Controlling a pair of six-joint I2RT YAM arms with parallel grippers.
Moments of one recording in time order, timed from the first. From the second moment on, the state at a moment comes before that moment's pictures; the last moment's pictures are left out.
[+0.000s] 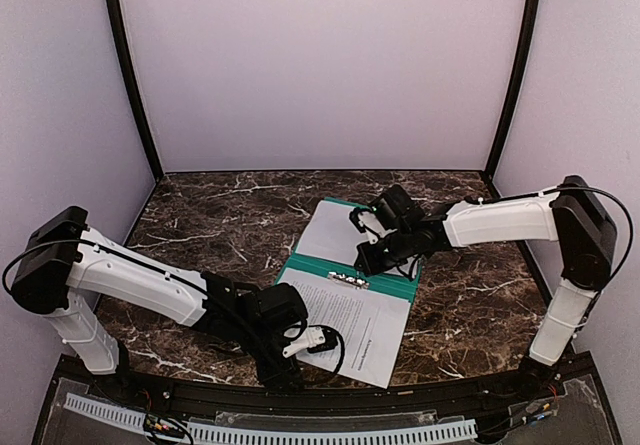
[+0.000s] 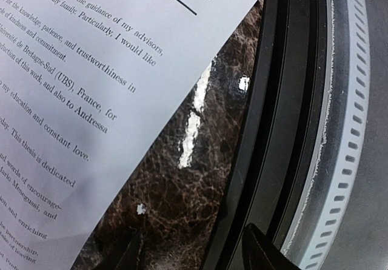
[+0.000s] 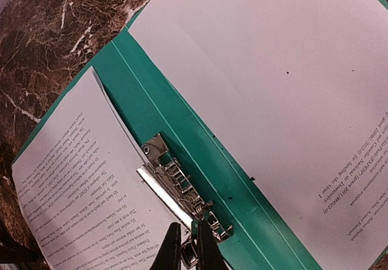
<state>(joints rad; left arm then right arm) -1.25 1.66 0.88 -0.42 0.27 -0.06 0.80 1.75 1.11 -0.31 -0.09 0.32</state>
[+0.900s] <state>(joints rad) -1.25 1.66 0.88 -0.42 0.27 -0.06 0.80 1.73 1.07 -0.33 -0.04 0.35</state>
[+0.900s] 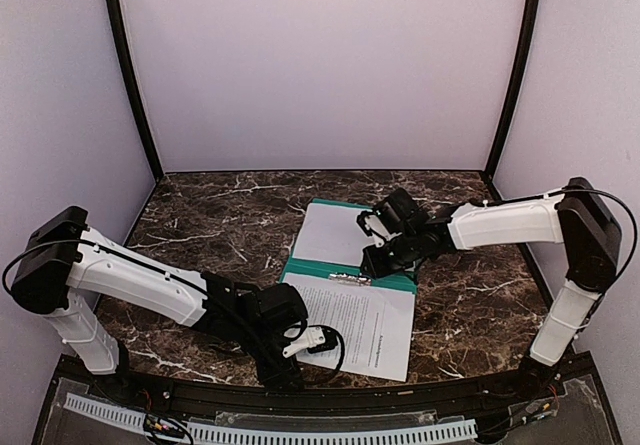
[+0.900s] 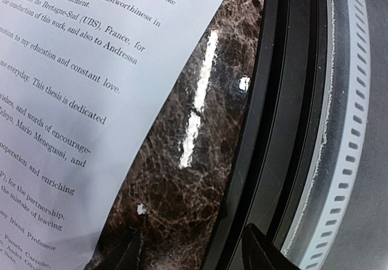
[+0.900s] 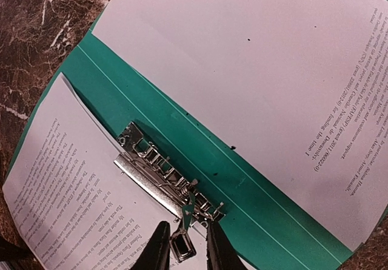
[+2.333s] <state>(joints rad) -1.25 1.48 0.86 -0.36 0.11 -0.09 1.01 1.62 1.08 -0.46 0.19 0.40</state>
